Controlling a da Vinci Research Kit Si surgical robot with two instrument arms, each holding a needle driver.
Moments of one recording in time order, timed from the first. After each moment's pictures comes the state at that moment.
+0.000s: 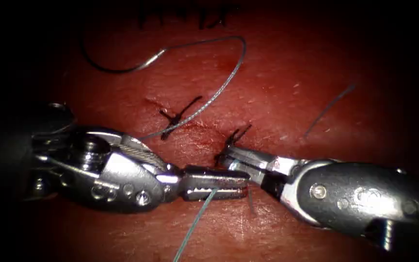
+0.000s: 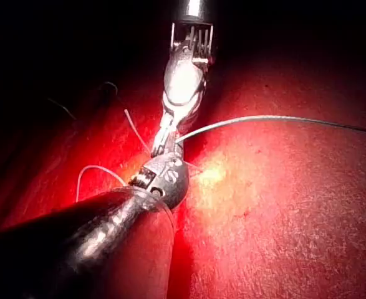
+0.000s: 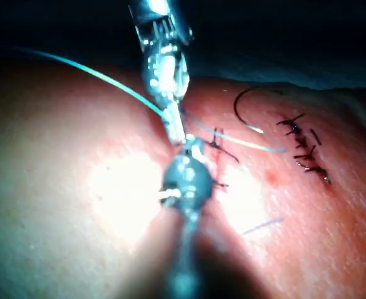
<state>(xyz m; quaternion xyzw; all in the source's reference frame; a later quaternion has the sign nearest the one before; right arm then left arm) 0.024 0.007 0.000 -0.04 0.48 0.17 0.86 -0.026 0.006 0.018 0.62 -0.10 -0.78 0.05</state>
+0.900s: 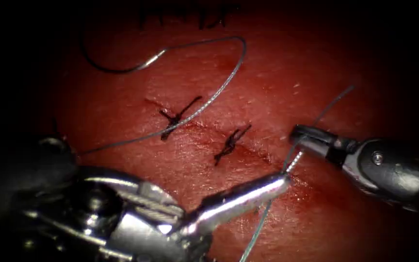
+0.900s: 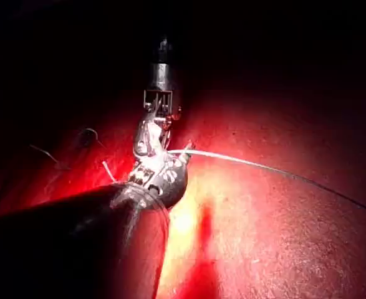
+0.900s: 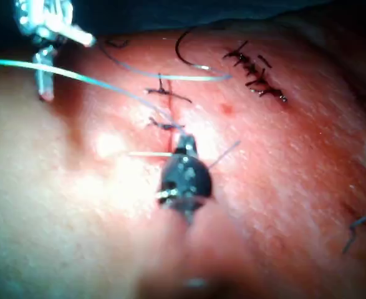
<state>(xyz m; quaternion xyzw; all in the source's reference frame) 0.016 0.009 0.006 0.01 0.44 0.30 0.85 -0.029 0.003 0.010 0.62 -0.17 -0.76 0.08</state>
